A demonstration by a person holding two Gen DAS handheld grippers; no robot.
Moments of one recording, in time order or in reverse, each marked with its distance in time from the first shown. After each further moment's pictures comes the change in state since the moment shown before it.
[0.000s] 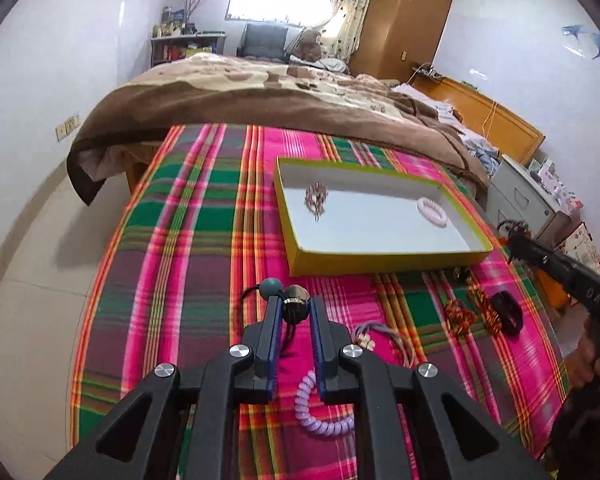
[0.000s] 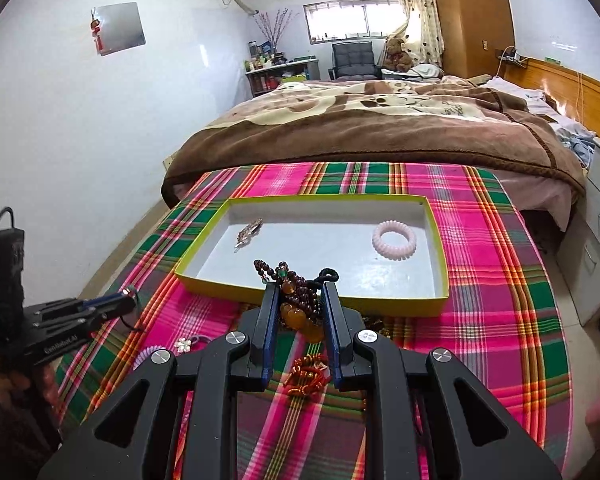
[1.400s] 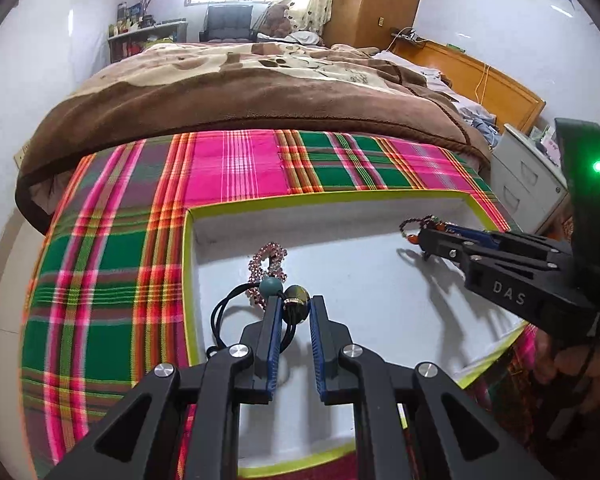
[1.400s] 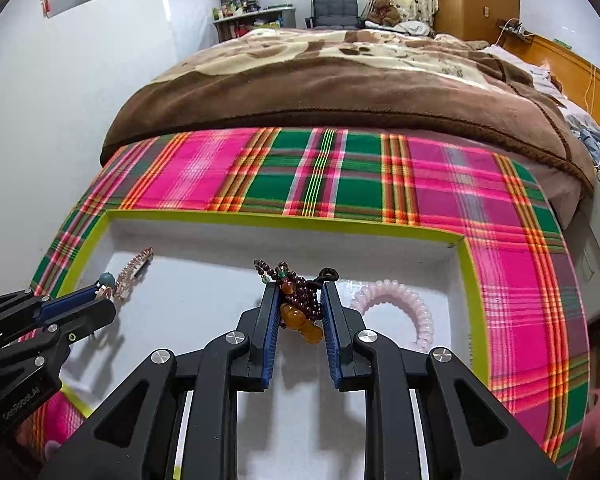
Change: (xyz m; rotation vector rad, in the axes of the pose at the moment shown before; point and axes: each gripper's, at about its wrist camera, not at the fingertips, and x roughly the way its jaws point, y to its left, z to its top) left arm 0.140 -0.041 0.087 0.112 0.106 -0.026; right arm 0.164 -0.042 0.061 -0.008 0.203 -0.115
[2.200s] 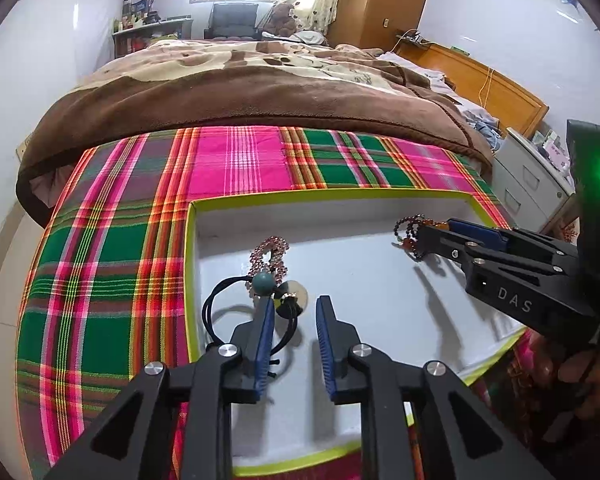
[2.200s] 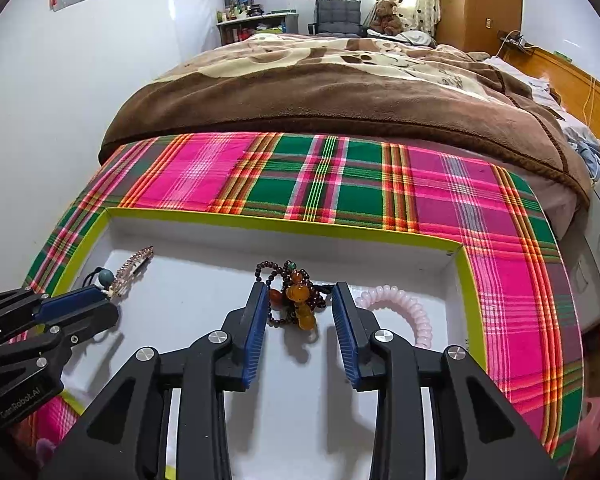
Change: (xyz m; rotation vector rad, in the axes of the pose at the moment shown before) left arm -0.001 0.002 -0.002 -0.018 -0.003 0.003; right arm -0.006 0.004 -0.001 -0.025 -0.038 -0.018
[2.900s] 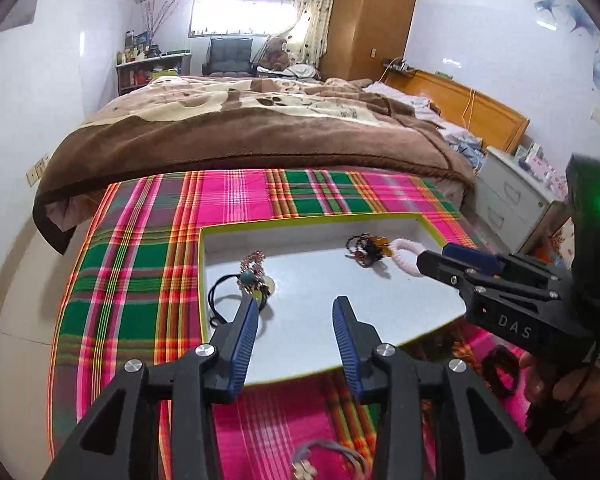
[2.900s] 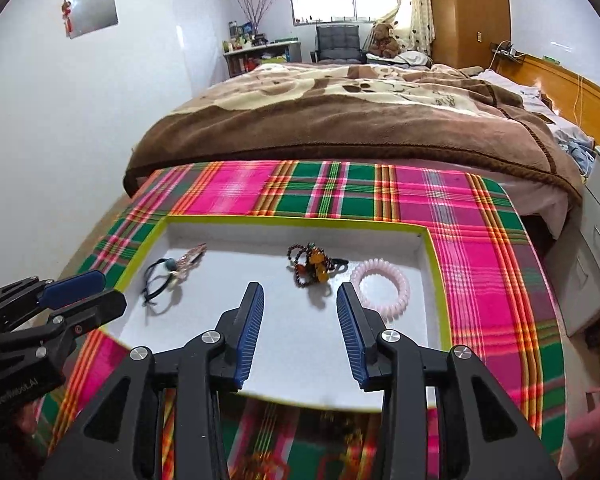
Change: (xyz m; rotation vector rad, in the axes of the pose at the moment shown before) left arm -0.086 -0.025 -0.023 0.017 -0.128 -0.009; right arm -0.078 0.004 -0.028 0.030 -0.108 0.048
